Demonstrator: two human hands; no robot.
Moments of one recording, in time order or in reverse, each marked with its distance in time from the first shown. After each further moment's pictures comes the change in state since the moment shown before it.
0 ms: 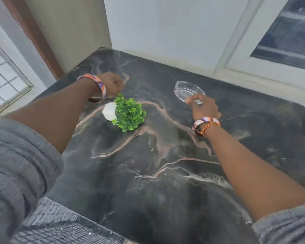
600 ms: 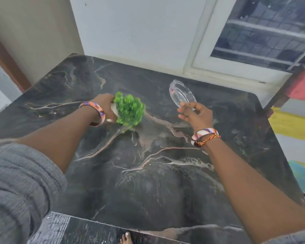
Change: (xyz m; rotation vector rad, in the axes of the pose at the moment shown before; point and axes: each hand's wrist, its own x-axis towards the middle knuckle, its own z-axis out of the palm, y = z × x) left_hand -0.027 0.018 0.053 0.086 0.008 0.143; right_hand -0.058 0.026 -0.051 0.697 0.002 0.113
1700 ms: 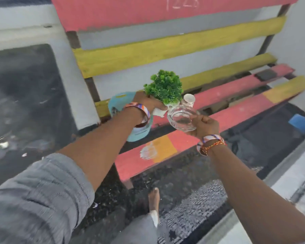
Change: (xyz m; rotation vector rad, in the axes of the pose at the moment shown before) left_hand -0.170 0.639 0.361 -0.786 -0.608 0.144; right_hand -0.143 0.129 -0.637 0.122 0.787 0.319
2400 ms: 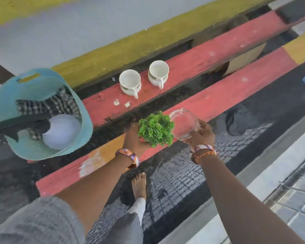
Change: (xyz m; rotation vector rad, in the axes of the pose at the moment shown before) left_hand 0.158 -0.169 0.192 0.365 -0.033 -0.147; right_hand 0.219 0.133 -0.092 -0.187 0.228 0.338
